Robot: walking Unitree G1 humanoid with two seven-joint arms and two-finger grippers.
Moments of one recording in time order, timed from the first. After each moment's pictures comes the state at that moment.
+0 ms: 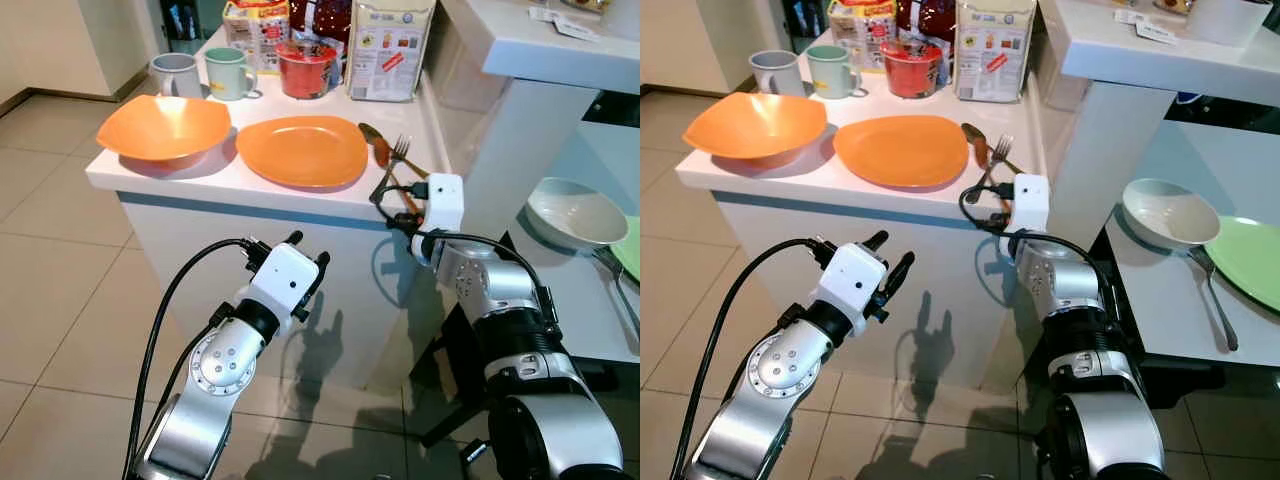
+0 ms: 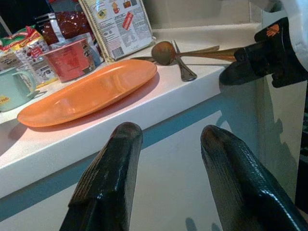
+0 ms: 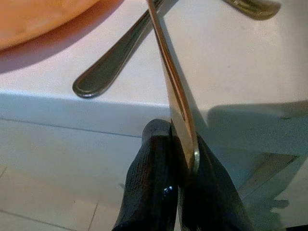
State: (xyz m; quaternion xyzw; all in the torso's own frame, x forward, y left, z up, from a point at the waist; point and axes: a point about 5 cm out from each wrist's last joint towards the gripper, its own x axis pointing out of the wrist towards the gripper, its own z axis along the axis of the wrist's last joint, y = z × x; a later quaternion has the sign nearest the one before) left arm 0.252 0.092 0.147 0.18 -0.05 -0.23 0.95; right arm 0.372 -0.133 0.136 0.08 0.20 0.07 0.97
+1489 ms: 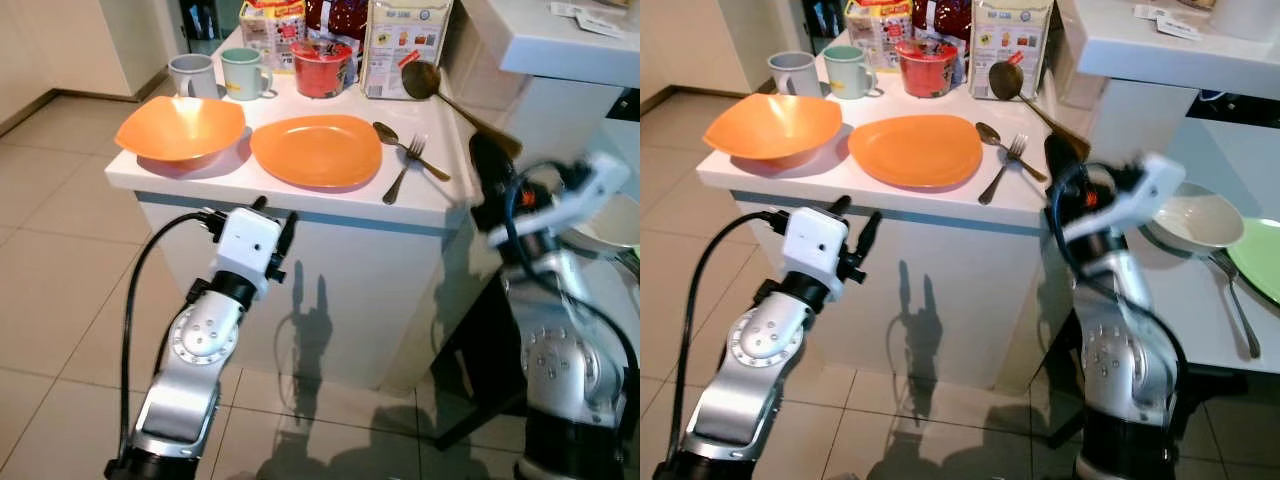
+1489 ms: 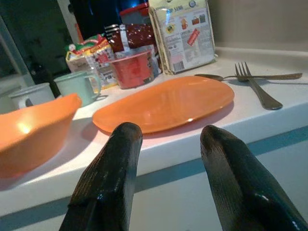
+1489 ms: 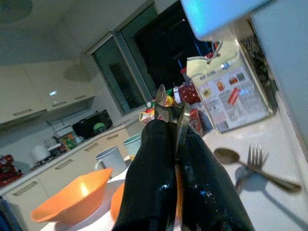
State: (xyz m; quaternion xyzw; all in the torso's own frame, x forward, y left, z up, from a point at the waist) left arm 0.275 0.119 0.166 0.14 -0.09 -0.14 0.98; right arm 0.281 -0.168 0.210 0.27 -0.16 0.16 0.93
